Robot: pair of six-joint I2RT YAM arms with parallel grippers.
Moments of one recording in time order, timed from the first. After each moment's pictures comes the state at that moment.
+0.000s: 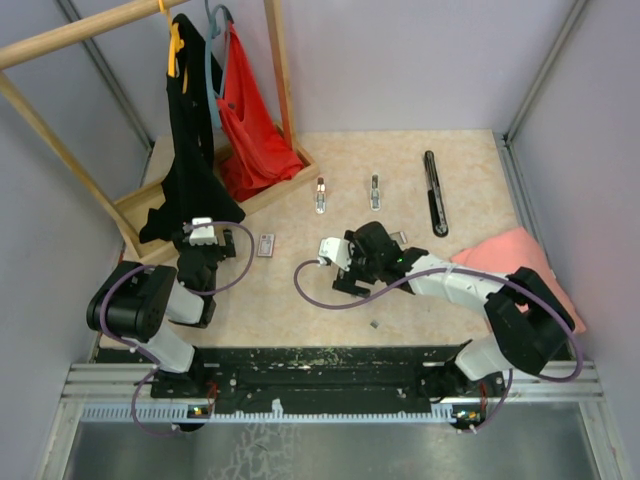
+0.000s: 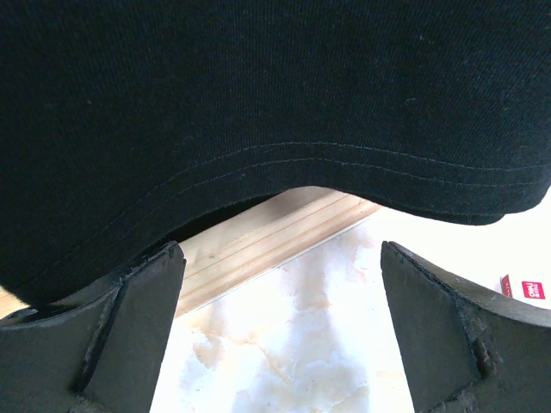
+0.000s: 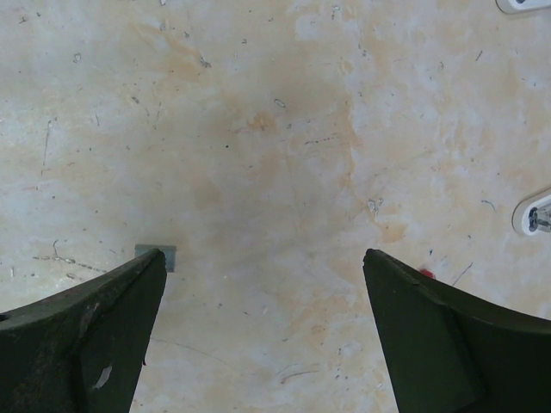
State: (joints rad) left arm -0.17 1.61 0.17 1.41 -0.31 0.10; right arm 0.74 1.42 0.76 -0.18 -0.10 -0.66
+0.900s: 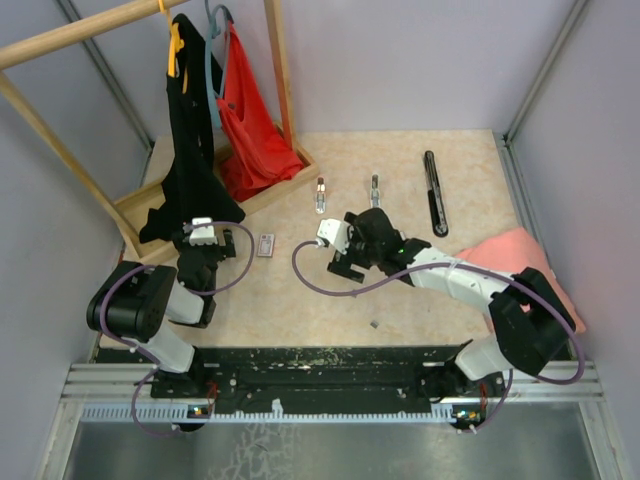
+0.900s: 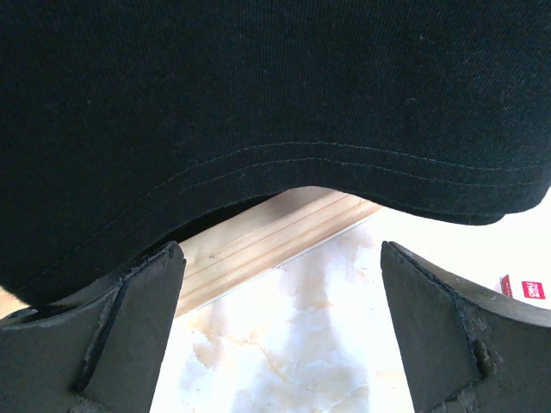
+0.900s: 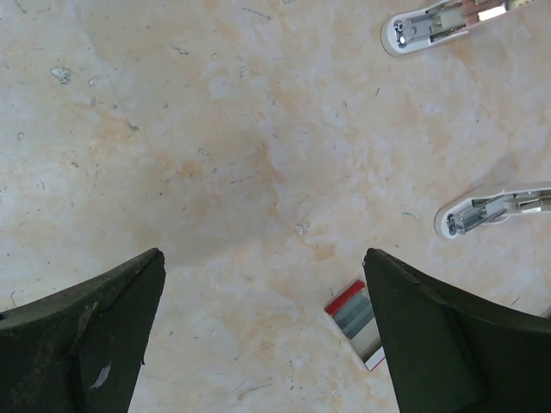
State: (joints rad) left arm -0.17 1.61 0.17 1.41 -0.31 0.10; right arm 0.71 1.42 0.84 -0.14 -0.07 -0.63
